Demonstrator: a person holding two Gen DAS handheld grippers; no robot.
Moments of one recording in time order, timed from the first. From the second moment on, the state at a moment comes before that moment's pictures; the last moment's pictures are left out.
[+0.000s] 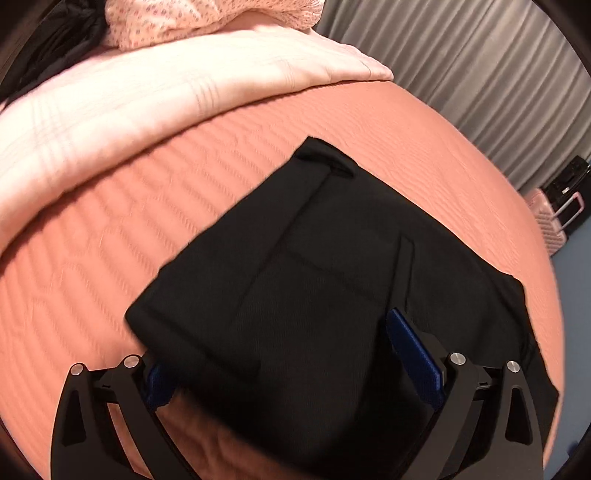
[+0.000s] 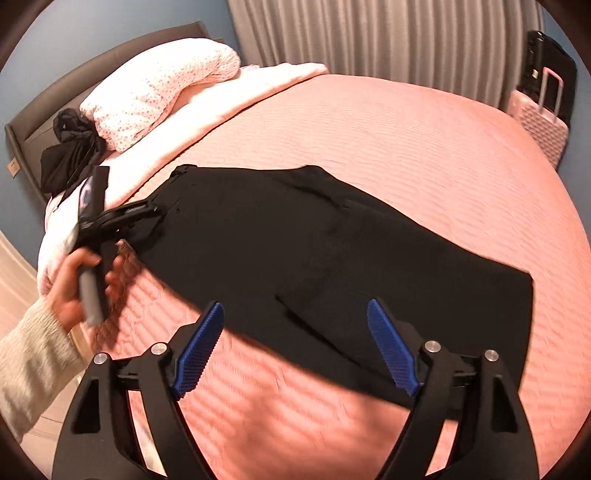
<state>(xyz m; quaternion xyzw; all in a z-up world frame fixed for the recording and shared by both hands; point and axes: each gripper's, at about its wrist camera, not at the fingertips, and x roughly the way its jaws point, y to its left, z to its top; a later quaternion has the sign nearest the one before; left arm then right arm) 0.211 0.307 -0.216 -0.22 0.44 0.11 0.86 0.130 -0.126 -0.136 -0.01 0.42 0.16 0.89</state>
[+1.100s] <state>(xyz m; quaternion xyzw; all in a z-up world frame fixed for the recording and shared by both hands) 0.130 -0.230 -0.179 0.13 0.47 -0.17 0.86 -0.014 -0.420 -0.172 0.23 0.40 -0.03 0.89</state>
